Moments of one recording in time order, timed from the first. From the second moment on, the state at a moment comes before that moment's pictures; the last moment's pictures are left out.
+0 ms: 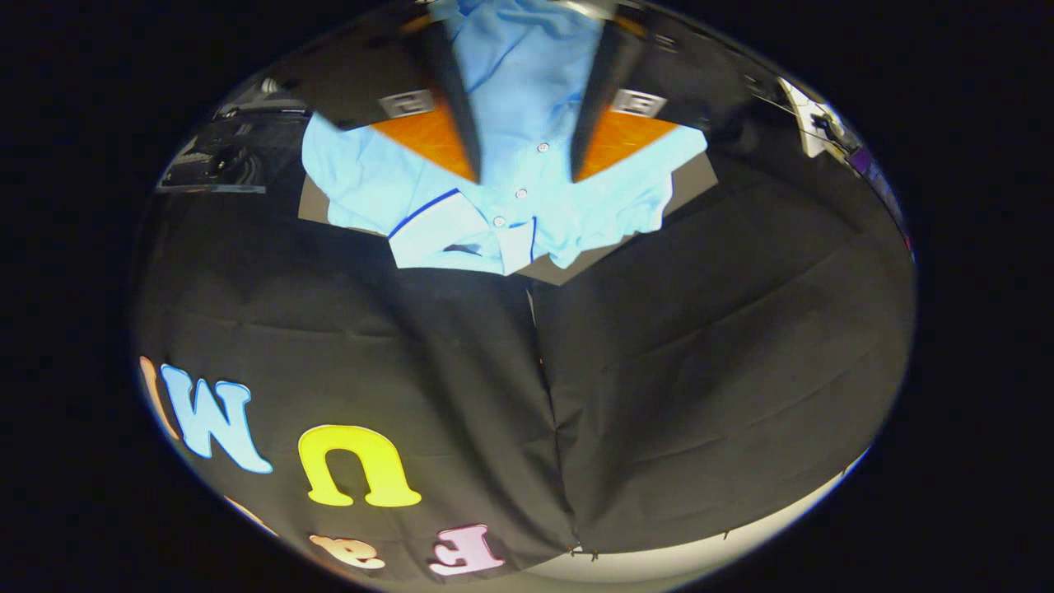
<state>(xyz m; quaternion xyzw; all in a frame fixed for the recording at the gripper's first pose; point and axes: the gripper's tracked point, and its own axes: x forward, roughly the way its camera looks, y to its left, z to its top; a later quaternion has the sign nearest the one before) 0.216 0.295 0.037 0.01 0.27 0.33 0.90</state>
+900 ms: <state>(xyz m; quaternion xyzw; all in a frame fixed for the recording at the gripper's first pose) 0.216 0.296 0.040 -0.02 0.23 0.30 0.93</state>
